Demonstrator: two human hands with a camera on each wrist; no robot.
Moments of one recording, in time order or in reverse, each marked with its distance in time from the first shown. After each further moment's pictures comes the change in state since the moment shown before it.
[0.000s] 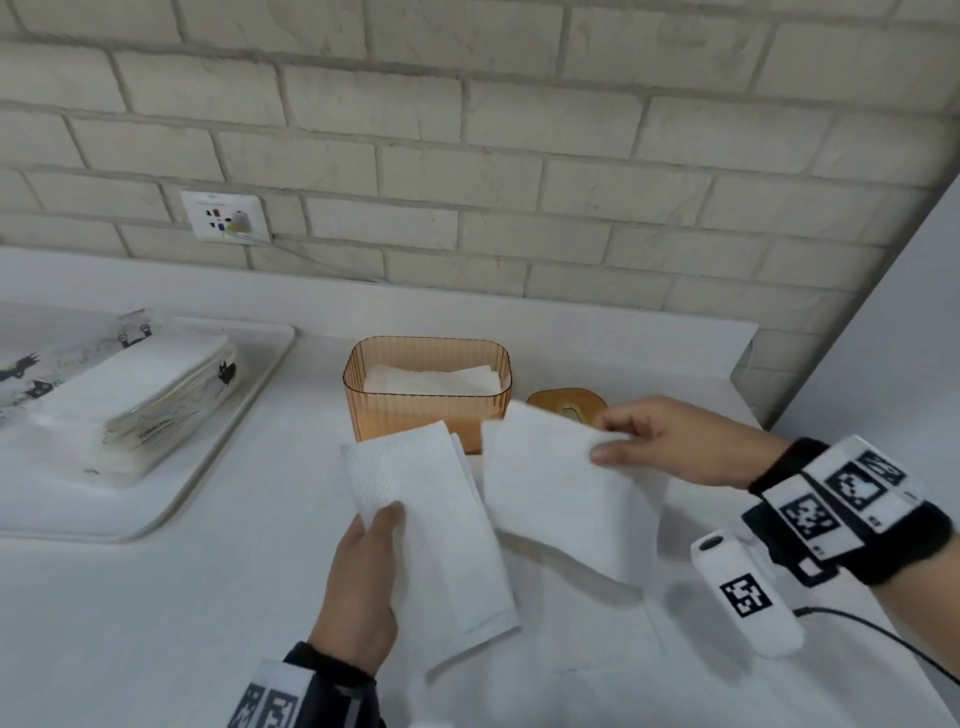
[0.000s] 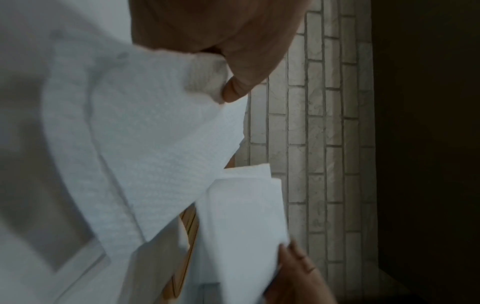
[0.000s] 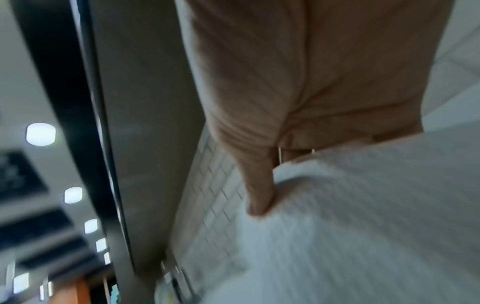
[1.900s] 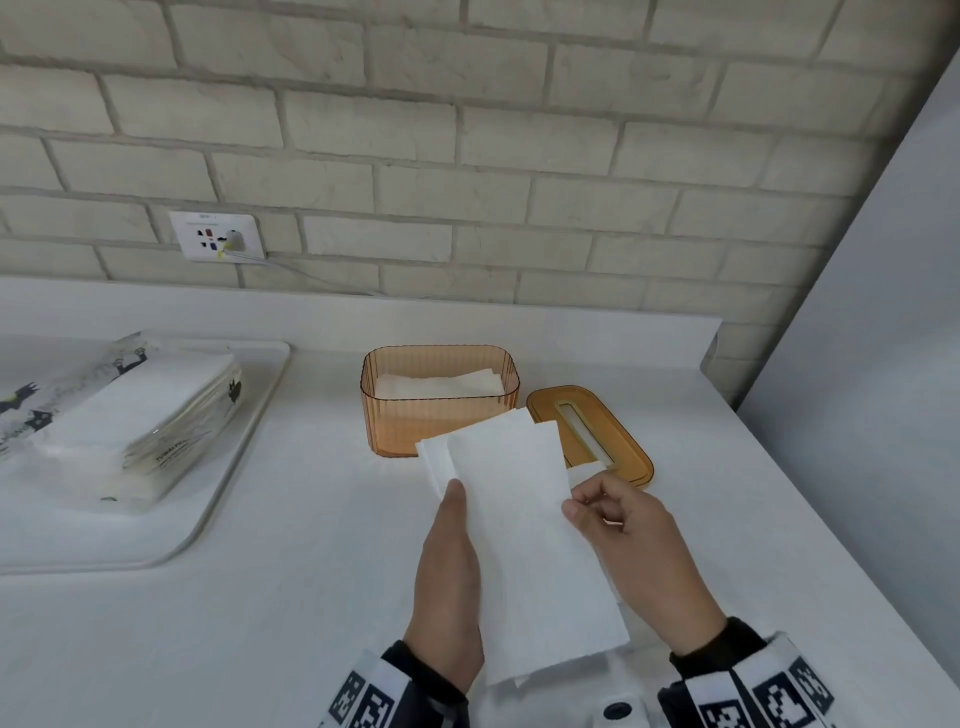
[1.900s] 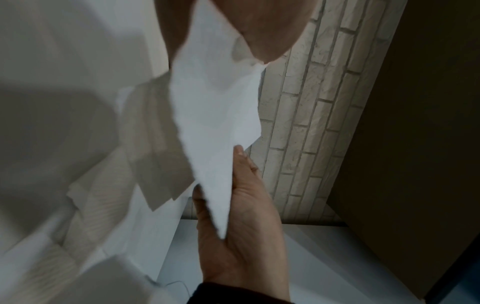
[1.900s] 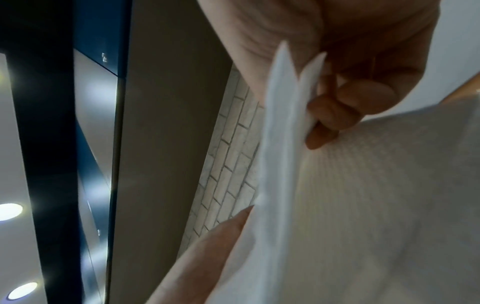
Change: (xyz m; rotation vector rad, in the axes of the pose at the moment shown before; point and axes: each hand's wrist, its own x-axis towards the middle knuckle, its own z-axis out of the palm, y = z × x) left_hand -0.032 0.007 0.009 -0.124 -0.311 -0.099; right_hand -0.023 -0.027 0.145 0.268 0.769 0.126
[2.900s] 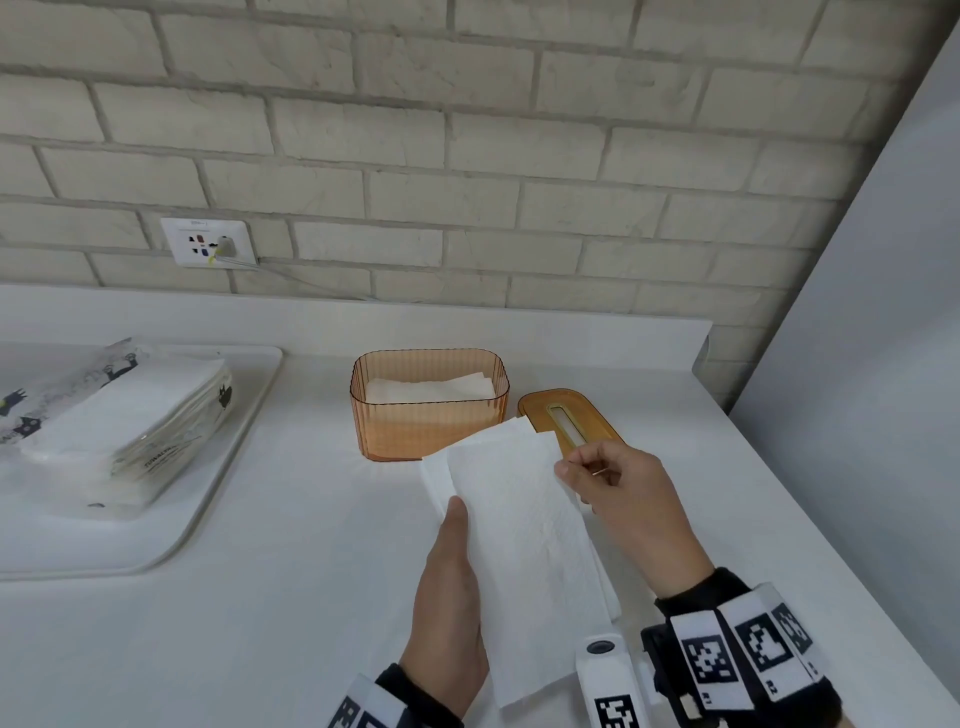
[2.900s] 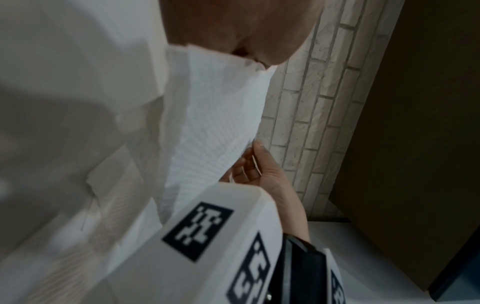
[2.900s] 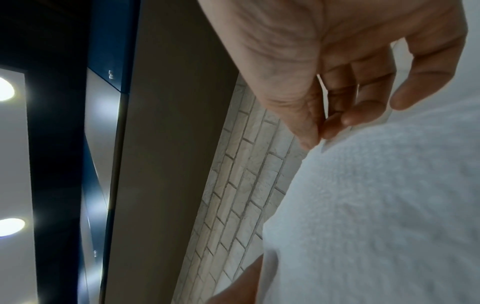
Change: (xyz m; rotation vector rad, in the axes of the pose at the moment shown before) left_hand -0.012 -0.006 0.011 -0.079 -0.067 -0.047; right_hand 0.027 -0.017 -0.015 0.040 0.047 0.013
